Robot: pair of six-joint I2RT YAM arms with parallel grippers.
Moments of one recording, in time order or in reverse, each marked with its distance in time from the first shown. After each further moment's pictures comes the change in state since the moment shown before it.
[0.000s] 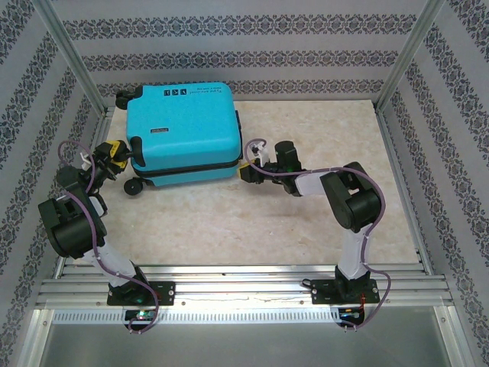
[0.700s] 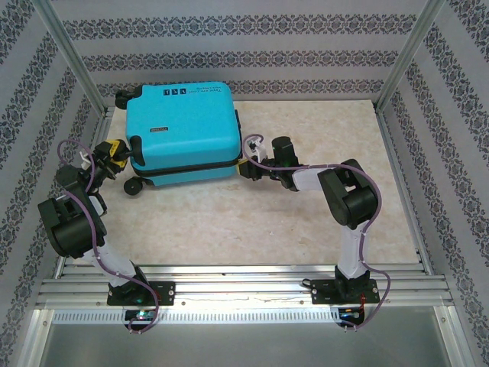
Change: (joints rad) left arm 0.000 0.003 0.010 0.000 0.002 -0.001; right arm 0.002 0.046 0.080 -0.066 -0.006 0.010
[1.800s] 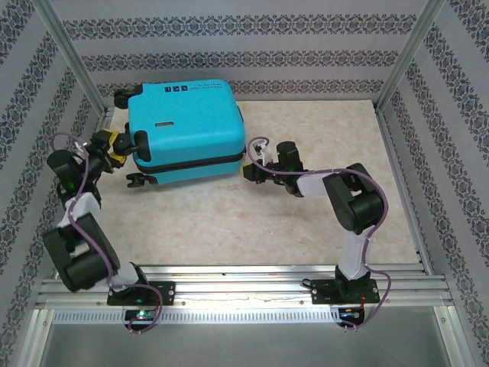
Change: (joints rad) left arm -0.042 -0.369 0.138 -0.771 -0.096 0.377; right arm -0.016 -0.075 -0.108 0.050 0.050 0.054
